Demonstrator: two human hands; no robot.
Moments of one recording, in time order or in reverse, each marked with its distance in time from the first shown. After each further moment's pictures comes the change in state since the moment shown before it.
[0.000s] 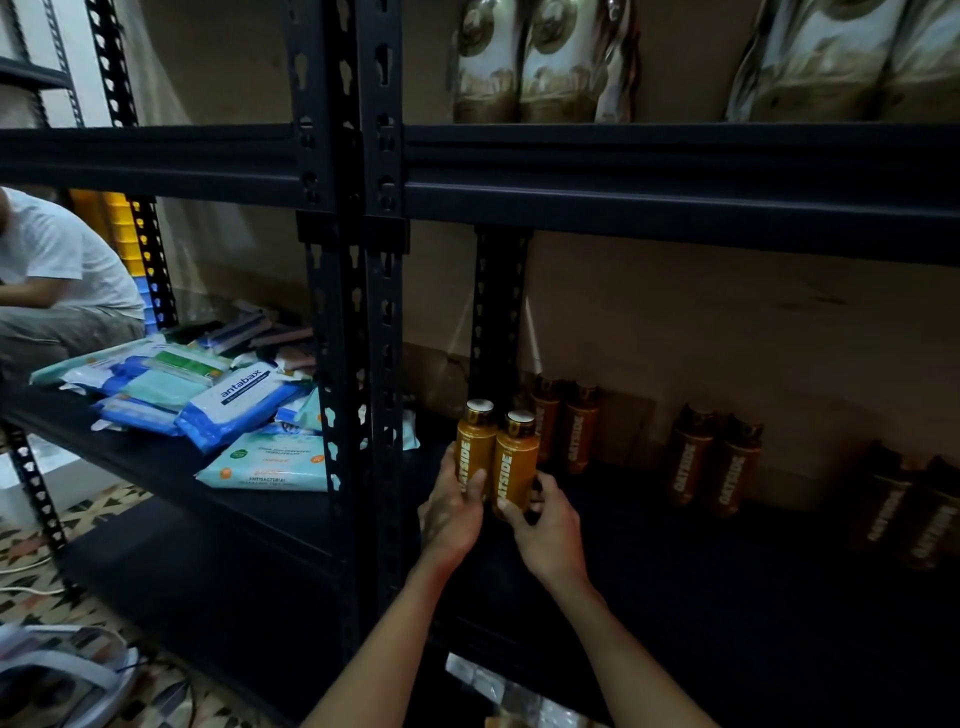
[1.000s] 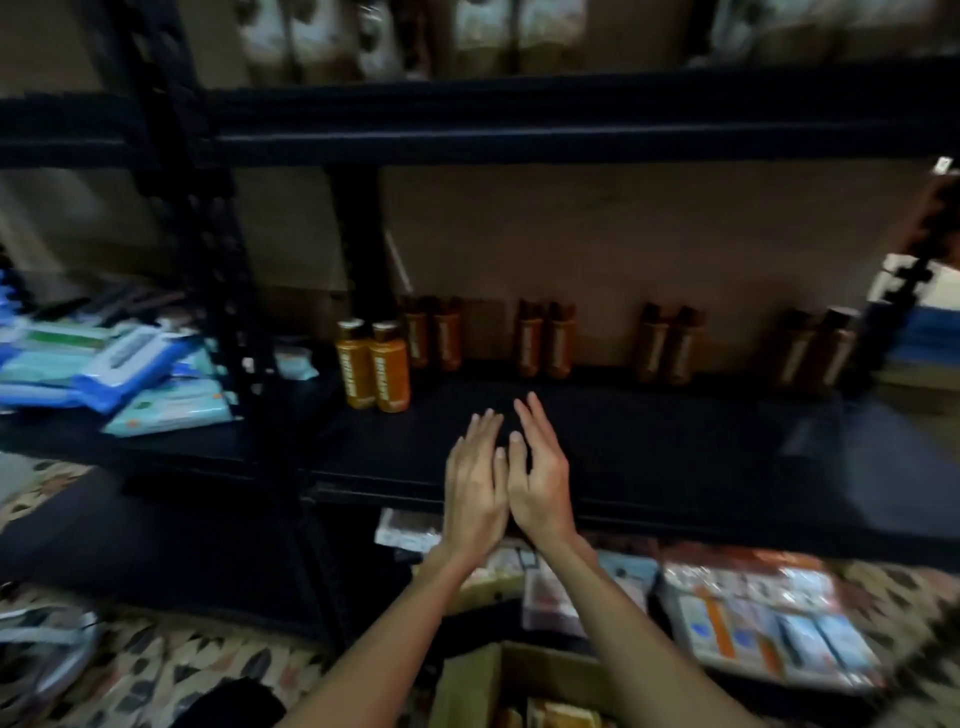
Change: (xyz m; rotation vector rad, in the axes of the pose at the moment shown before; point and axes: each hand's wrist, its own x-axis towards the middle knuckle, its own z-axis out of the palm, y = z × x) left_hand -0.205 0.052 0.105 0.107 -0.090 0.568; right_hand -0.176 -0.006 -0.146 -0.030 0.287 -0.173
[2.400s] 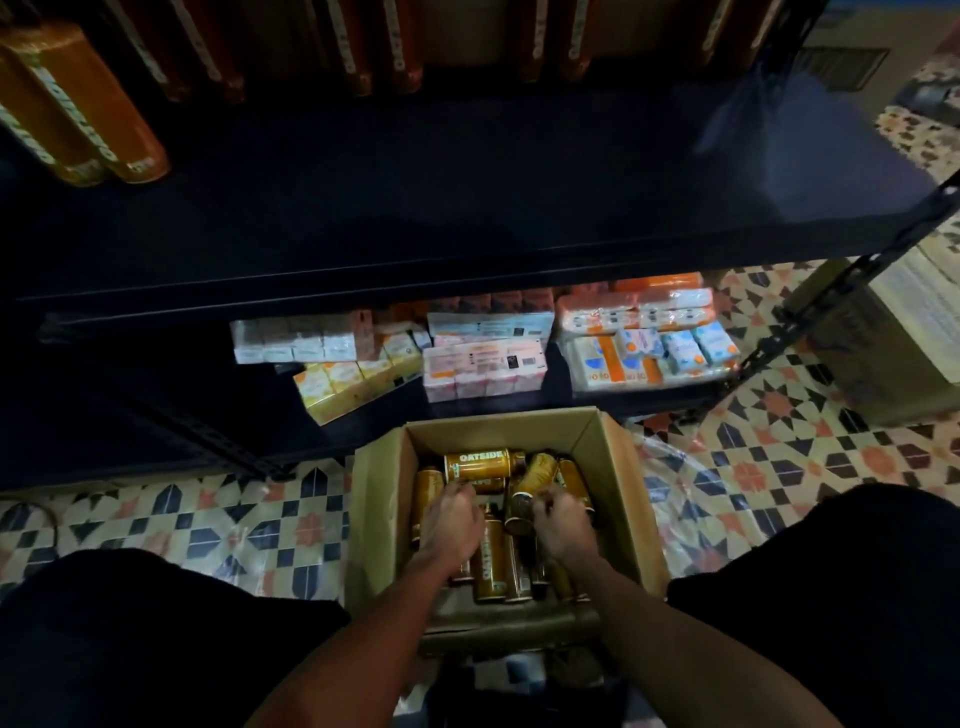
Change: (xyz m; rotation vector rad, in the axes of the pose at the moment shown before) left_hand -0.290 -0.075 0.128 0.299 -1.059 -0.441; right_hand -0.302 0.191 -0.094 -0.383 -0.314 1.154
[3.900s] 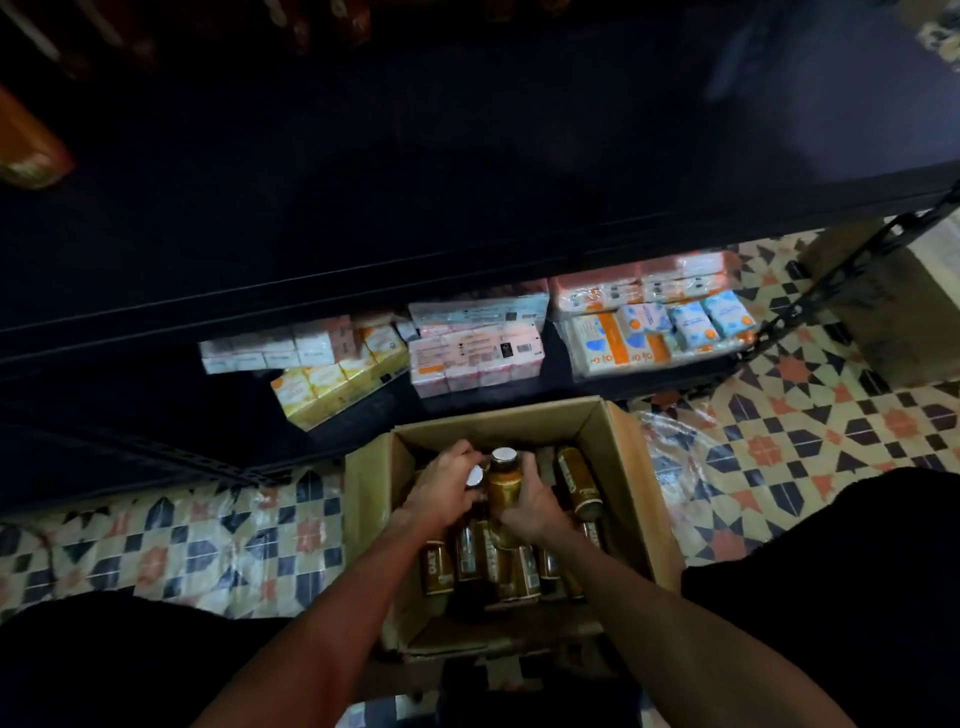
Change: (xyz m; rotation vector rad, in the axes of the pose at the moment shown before) left_hand 0.053 0.000 -0.041 0.137 -0.106 0.274; right_hand 0.034 -0.024 0.023 0.126 -0.239 -0.022
